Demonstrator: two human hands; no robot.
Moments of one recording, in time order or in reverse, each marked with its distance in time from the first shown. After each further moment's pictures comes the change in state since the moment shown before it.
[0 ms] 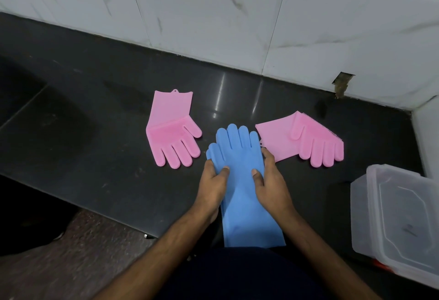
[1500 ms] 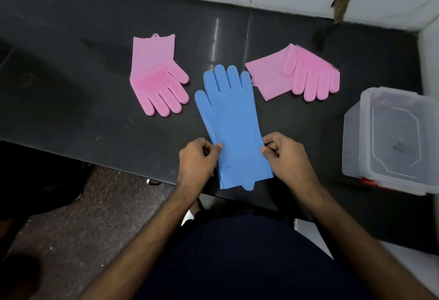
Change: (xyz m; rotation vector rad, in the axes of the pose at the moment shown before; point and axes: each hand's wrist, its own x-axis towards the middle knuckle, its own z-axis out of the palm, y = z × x) left_hand -0.053 -0.047 -0.032 0.580 0.080 0.112; right_hand -0.084 0.025 -0.037 -0.046 -0.075 0.192
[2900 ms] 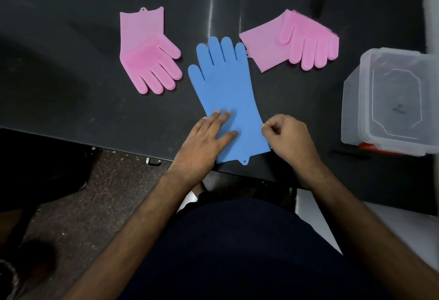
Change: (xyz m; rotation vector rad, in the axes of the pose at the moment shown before) left_hand -0.024 -0.011 -0.010 0.937 -0.218 0.877; right_hand -0.019 0.005 0.001 -0.060 0.070 0.039
